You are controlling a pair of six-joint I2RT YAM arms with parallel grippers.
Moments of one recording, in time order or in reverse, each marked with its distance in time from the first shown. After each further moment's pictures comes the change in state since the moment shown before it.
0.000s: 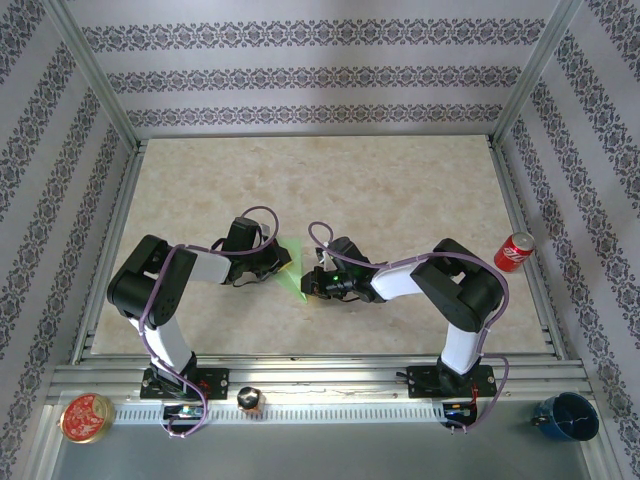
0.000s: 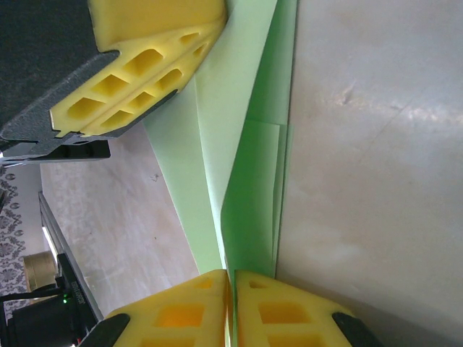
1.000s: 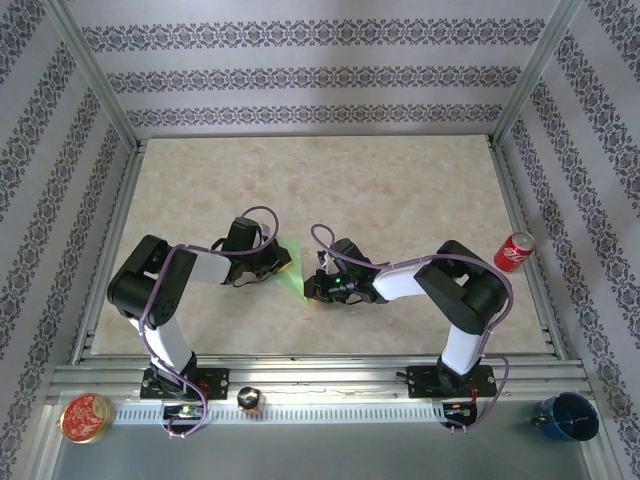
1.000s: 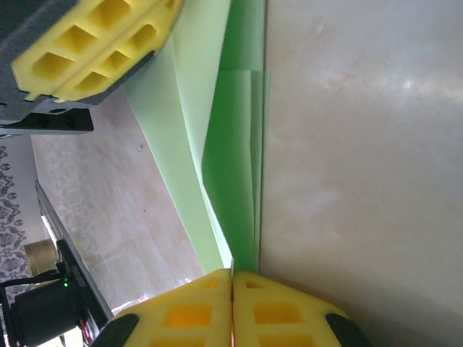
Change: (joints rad) left arm 0.000 0.000 0.000 0.000 0.004 0.000; right arm 0.000 -0.026 -0.013 -0.064 -0.034 0.012
